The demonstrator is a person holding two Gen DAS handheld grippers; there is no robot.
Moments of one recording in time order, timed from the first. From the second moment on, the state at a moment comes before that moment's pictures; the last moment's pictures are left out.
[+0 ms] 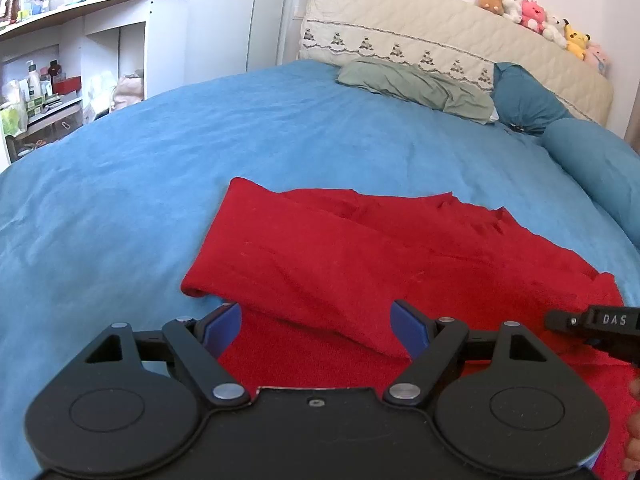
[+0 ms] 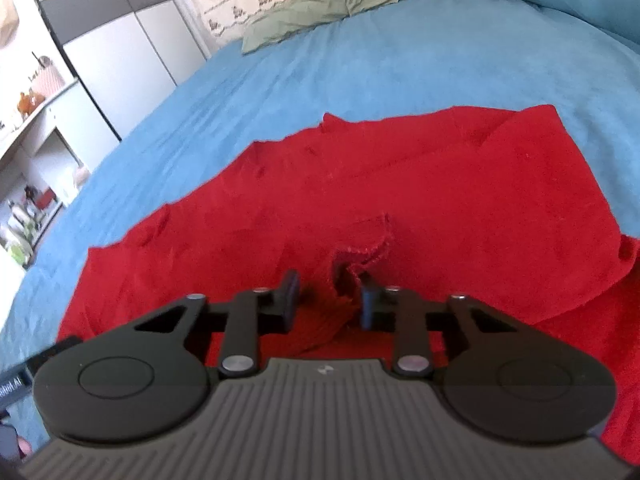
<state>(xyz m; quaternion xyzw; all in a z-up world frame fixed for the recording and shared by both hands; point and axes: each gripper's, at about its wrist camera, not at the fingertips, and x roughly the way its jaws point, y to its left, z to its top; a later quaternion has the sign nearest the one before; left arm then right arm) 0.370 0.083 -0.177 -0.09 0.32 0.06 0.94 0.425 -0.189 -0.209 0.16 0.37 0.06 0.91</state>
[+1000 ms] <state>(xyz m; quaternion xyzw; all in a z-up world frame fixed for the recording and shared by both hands) 0.376 0.096 -0.212 -0.05 0.35 0.10 0.93 0.425 -0.277 -0.181 0.10 0.30 -0.03 0.95</state>
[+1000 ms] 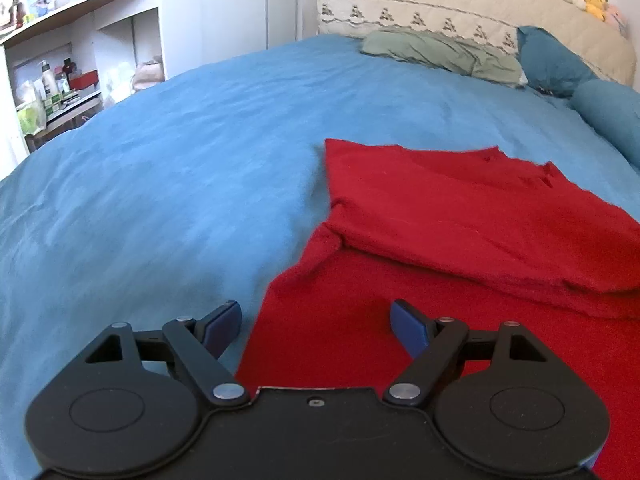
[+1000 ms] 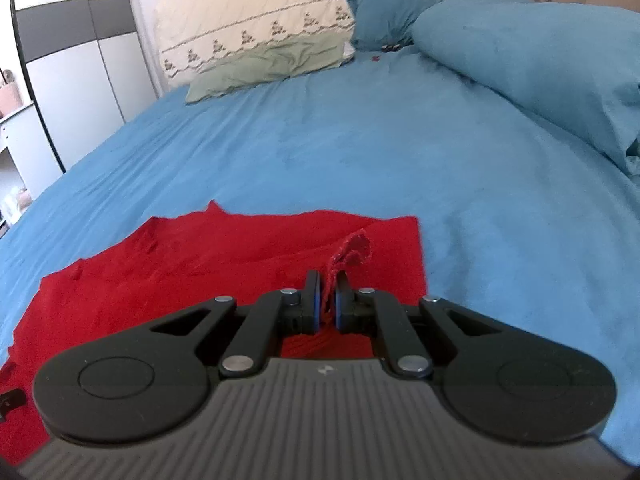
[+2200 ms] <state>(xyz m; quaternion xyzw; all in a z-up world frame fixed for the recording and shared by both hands) 0.438 0.068 -0.214 0.02 0.34 0.01 0.94 0.416 -0.254 -0.210 0.09 0.34 0.05 0.93</state>
